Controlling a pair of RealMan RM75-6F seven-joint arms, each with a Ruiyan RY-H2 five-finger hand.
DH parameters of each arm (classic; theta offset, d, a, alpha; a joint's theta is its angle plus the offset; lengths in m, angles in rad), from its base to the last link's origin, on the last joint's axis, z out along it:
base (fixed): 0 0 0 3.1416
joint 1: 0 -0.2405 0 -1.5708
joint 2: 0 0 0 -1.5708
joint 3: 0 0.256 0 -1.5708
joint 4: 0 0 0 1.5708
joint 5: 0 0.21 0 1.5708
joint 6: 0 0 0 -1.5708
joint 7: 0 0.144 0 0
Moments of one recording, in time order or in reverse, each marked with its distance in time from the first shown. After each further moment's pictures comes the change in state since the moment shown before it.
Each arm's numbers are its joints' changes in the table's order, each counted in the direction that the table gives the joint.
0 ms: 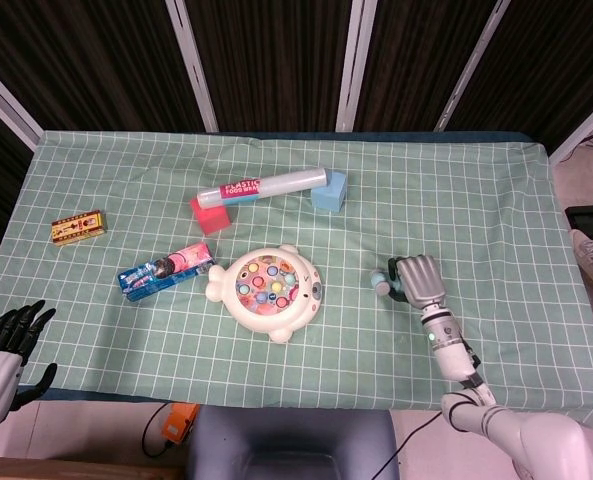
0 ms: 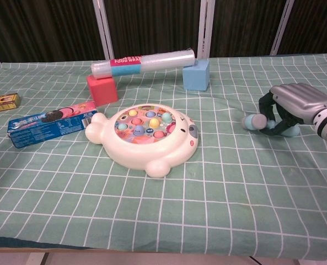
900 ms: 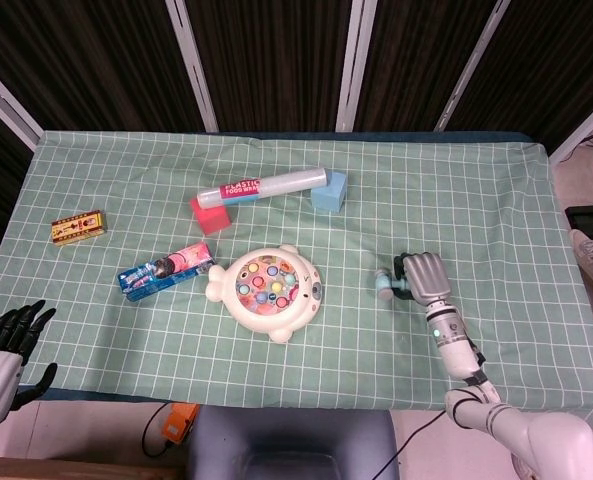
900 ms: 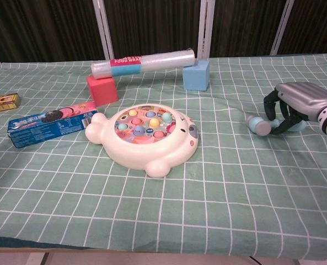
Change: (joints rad) left arm 0.000 0.001 -0.001 -0.001 -0.002 0.001 0.005; right arm 0.004 -0.028 0.027 -0.024 0.012 0.041 0.030
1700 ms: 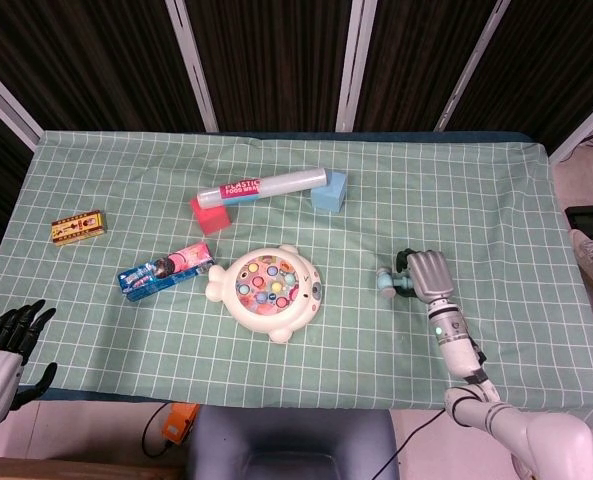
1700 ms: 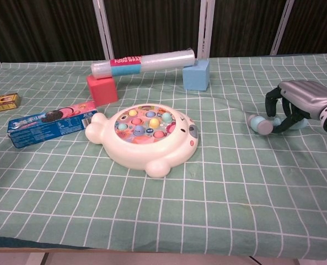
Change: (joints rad) left arm 0.001 0.000 0.000 0.000 -0.001 0.002 0.000; right arm 0.000 0.010 0.019 0.023 0.010 0.001 0.017
